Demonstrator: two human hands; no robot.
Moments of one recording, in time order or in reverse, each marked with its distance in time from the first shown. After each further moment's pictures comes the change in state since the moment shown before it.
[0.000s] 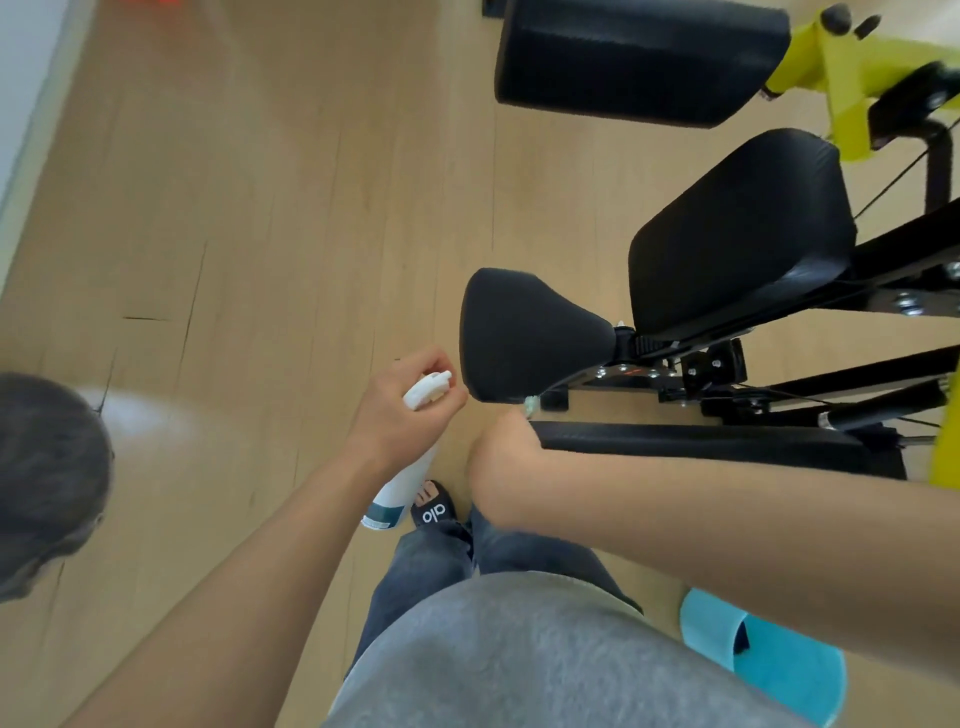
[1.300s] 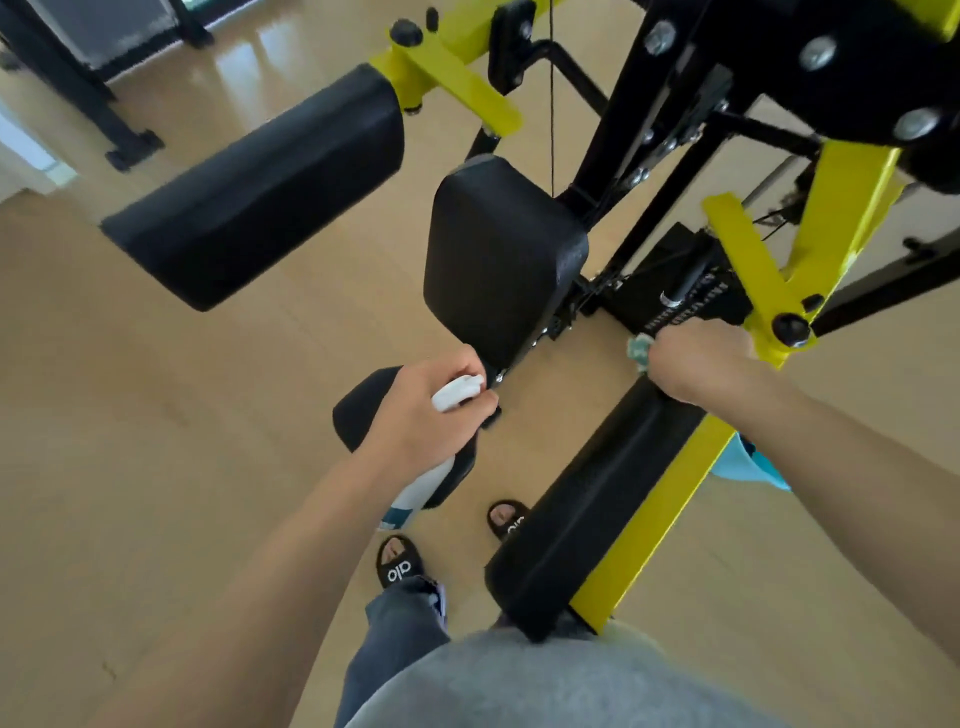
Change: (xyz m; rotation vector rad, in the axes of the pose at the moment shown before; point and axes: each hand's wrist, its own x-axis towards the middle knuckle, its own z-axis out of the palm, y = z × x) left_hand 0.156 0.152 0.080 0.261 -0.812 0.507; right_hand -0.064 0.152 0.214 1.277 -0.094 1.238
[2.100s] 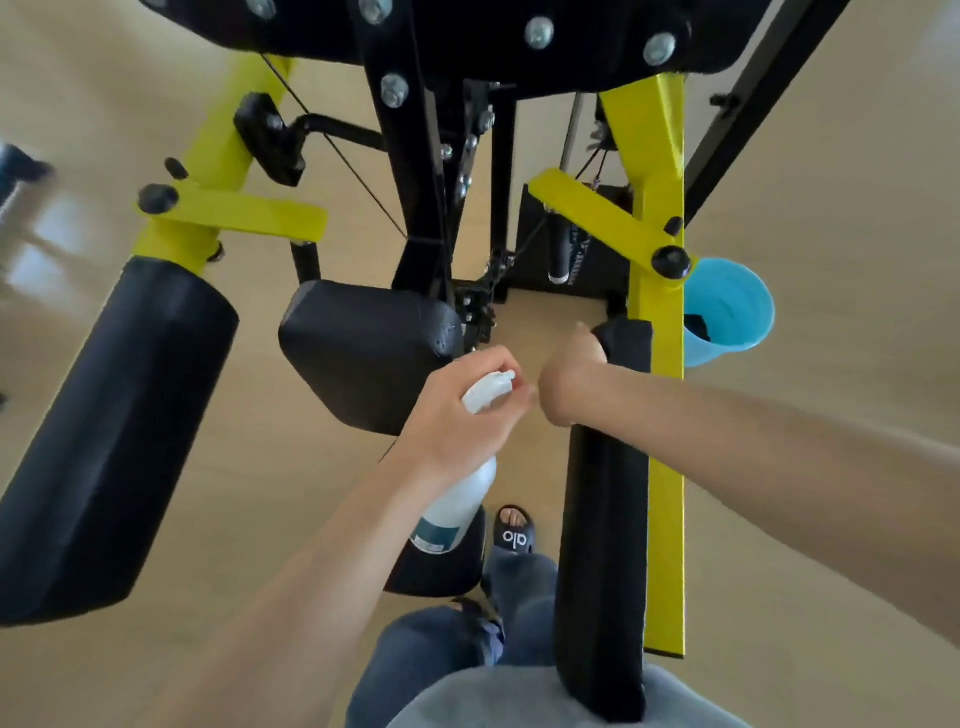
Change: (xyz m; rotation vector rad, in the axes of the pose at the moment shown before) left_hand 0.108 0.072 0.030 0.078 -0.514 0.209; right_hand 0.017 -0.048 0.000 -0.163 -0.377 -0.140
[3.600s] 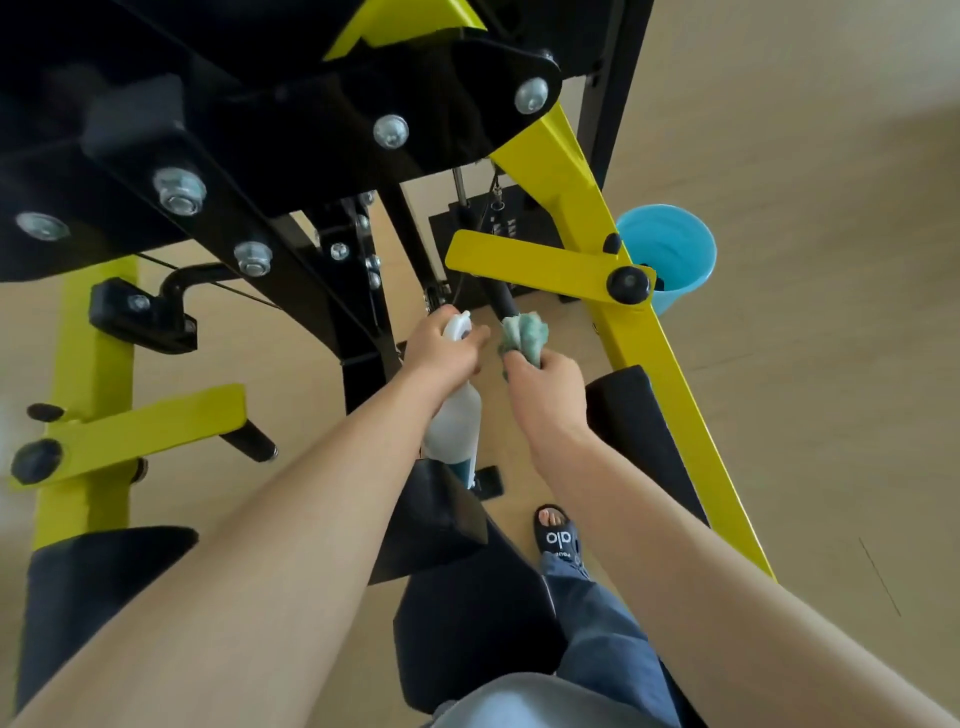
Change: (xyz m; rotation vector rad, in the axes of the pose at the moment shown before) left_hand 0.224 -0.016 -0.006 0.209 -0.140 -0.279; right_hand 0.029 0.021 -0.043 2.594 0.525 0.743
